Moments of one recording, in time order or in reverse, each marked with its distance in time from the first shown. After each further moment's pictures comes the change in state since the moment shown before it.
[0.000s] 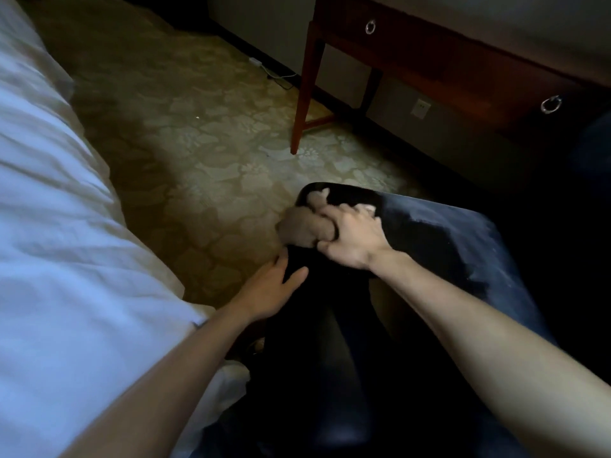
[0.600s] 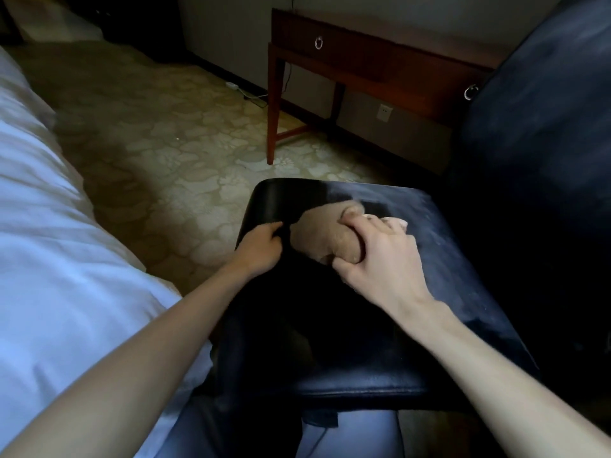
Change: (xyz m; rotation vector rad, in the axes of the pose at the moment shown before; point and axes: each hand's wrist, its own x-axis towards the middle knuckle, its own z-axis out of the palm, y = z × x) left_hand -0.004 0.088 0.030 0.061 0.190 0.012; right_hand -0.193 0.052 -0.027 0.118 0.418 0.073
